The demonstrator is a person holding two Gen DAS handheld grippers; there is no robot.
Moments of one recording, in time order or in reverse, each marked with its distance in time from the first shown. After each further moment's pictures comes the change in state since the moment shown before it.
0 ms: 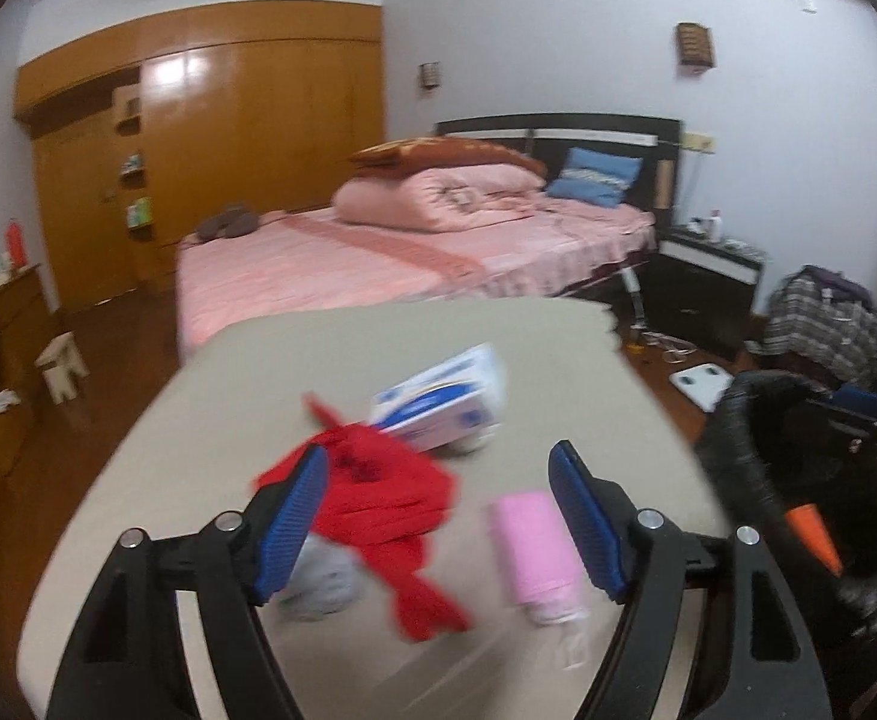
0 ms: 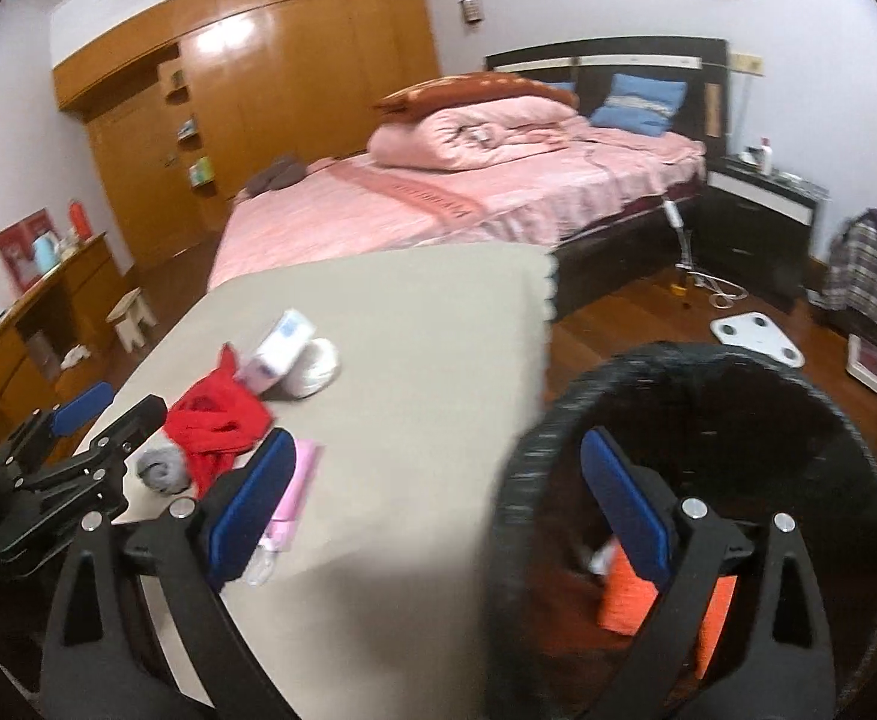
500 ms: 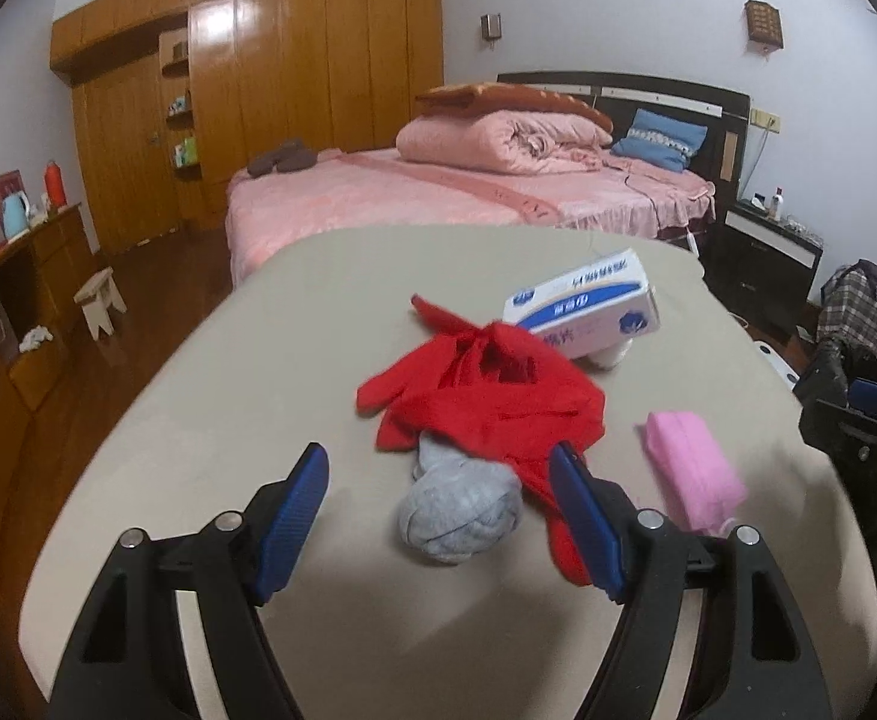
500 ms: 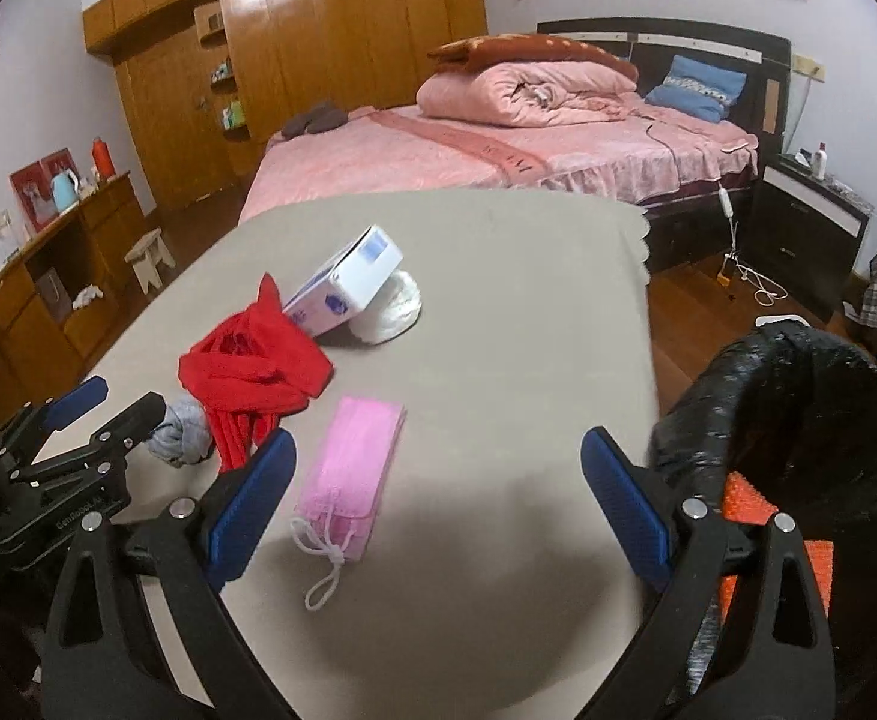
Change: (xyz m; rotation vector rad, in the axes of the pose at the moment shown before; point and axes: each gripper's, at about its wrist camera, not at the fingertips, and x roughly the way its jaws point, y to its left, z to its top) left arm 0.033 0.062 -0.039 -0.076 0.128 0.079; right arm 0.065 0.058 -0.020 -0.081 0.098 0.021
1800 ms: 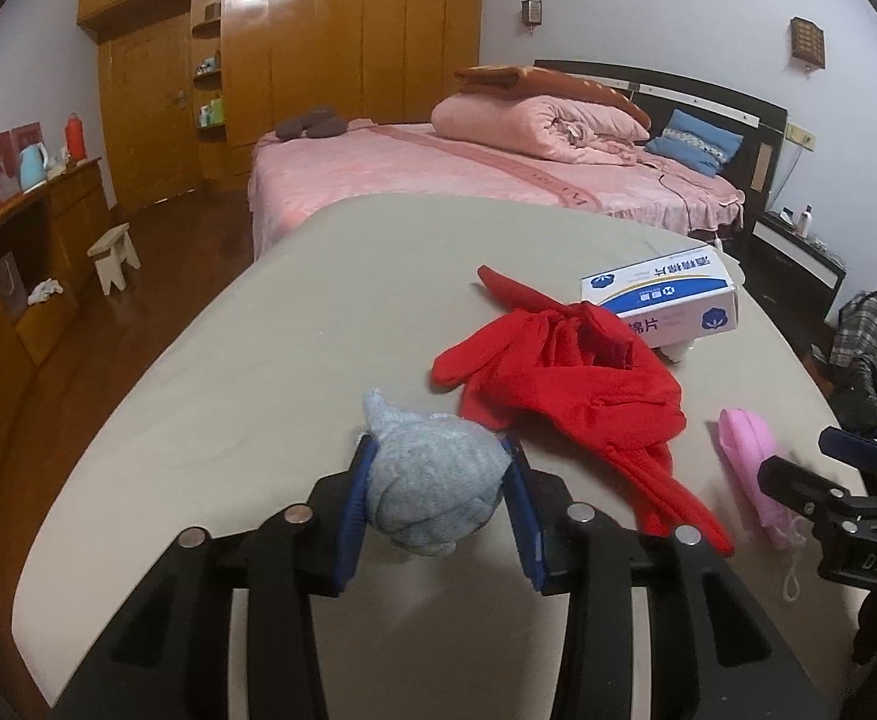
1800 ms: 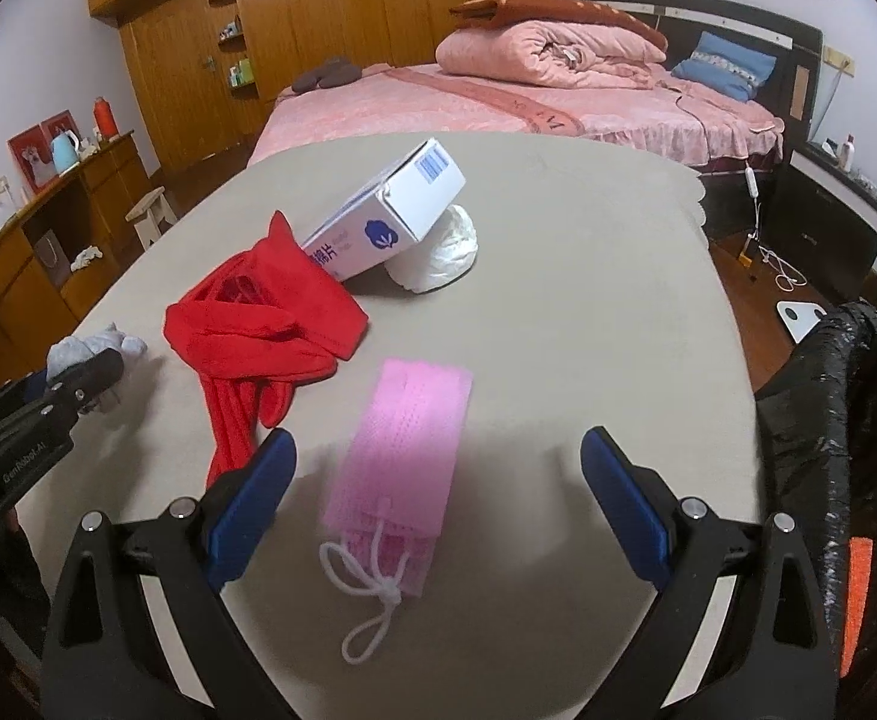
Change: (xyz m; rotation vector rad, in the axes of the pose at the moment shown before) left arm 0.019 0.043 -0.006 -0.081 0.048 0.019; right arm 0.052 0.030 -0.009 -0.027 0.098 0.011
